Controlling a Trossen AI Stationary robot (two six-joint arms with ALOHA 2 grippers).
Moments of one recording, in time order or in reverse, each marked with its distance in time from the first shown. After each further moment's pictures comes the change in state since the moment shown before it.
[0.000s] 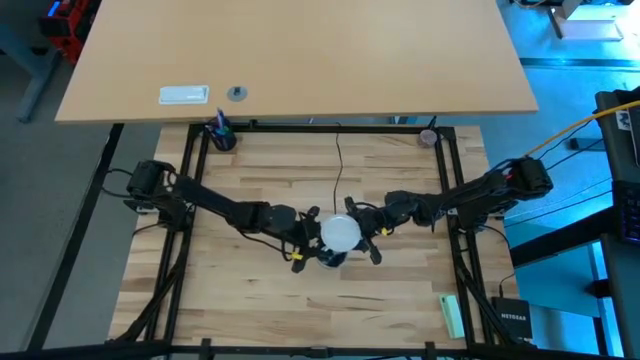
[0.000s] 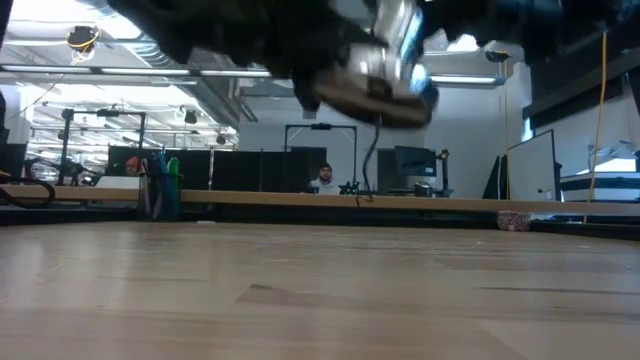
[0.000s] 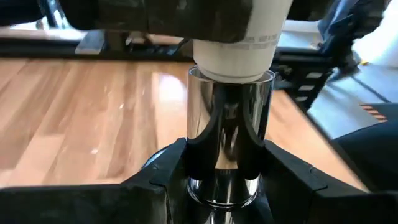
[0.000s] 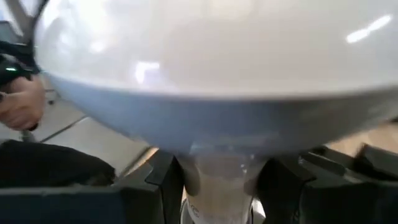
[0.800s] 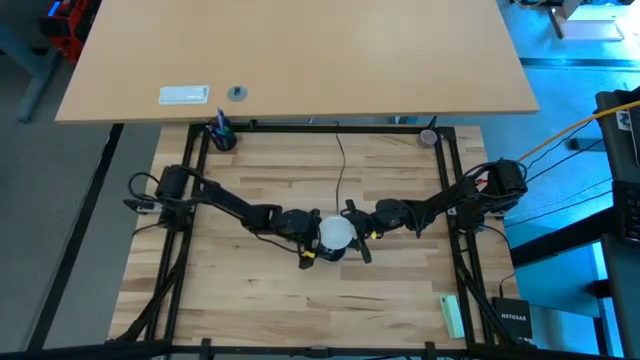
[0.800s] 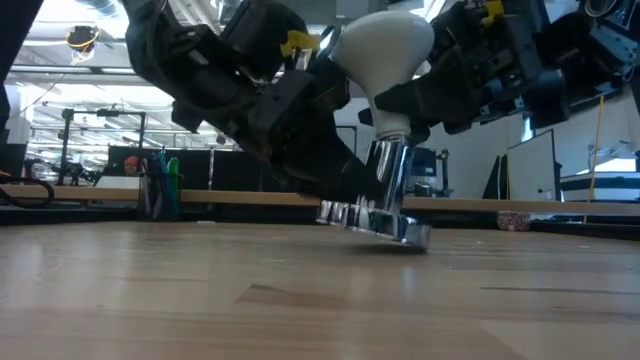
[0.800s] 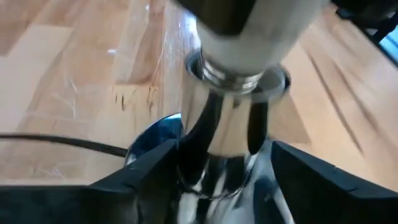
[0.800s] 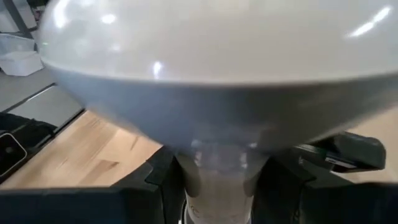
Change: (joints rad) left arm 0.055 0.203 0.001 -0.007 -0.001 -0.048; right arm -0.022 0.208 -0.107 0.206 0.100 -0.023
